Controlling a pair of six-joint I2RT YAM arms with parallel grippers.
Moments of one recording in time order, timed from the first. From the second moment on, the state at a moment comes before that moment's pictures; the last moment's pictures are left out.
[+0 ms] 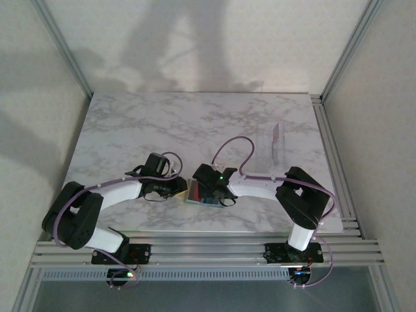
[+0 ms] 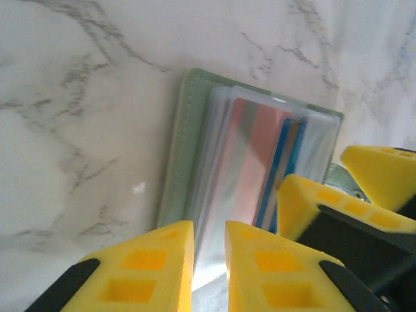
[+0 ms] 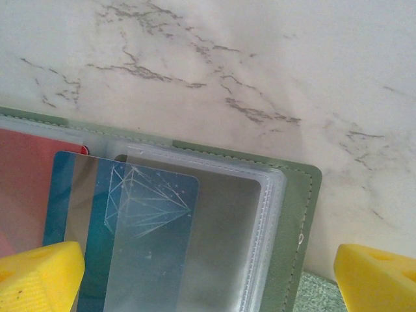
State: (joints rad) left arm -0.43 1.43 0.58 -0.13 0.52 -0.79; right arm 1.03 1.76 1.04 -0.58 0.28 0.90
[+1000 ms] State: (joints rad) left arm -0.45 1.50 0.57 -0.09 0.56 -0.79; right arm 1.02 1.71 0.97 -0.54 0.24 0.93
